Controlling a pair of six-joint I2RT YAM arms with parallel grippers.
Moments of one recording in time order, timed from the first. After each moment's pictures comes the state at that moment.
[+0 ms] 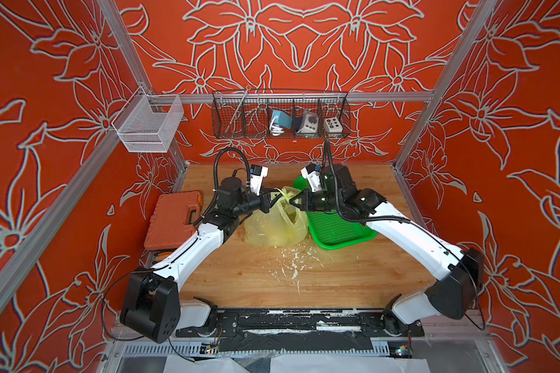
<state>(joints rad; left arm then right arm) -0.30 1.32 0.94 0.20 0.66 -0.40 0.70 1.53 1.40 -0.48 -0.42 0.62</state>
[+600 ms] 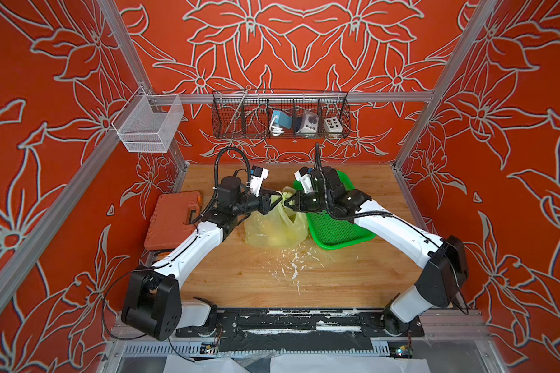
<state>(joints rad) -0.28 1.33 0.95 0.13 0.76 -0.36 0.70 1.60 1.41 -0.42 -0.42 0.64</state>
